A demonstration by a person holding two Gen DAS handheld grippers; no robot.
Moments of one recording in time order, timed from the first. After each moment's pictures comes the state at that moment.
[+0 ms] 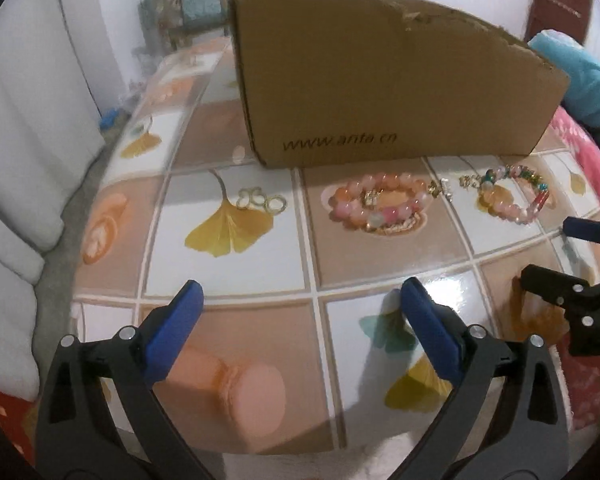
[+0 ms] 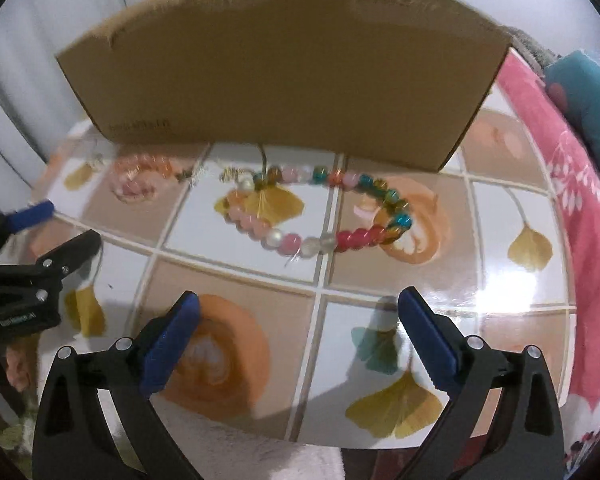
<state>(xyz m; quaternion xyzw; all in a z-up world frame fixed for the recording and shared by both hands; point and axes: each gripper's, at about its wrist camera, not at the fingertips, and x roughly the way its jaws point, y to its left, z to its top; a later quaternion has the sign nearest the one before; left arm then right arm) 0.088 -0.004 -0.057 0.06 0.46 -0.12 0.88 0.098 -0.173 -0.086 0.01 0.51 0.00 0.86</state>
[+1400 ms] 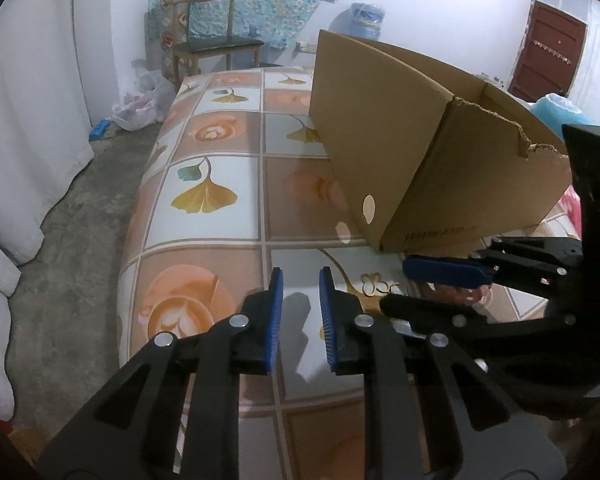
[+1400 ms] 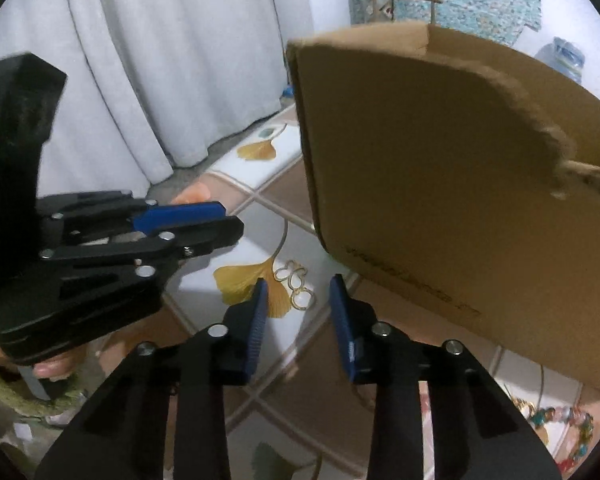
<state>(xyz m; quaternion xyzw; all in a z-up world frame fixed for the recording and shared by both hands) 0.140 0.090 -0.042 0.00 0.41 -0.17 0.90 0.168 -0.025 -0.088 -0.05 0.42 0.24 0.87</state>
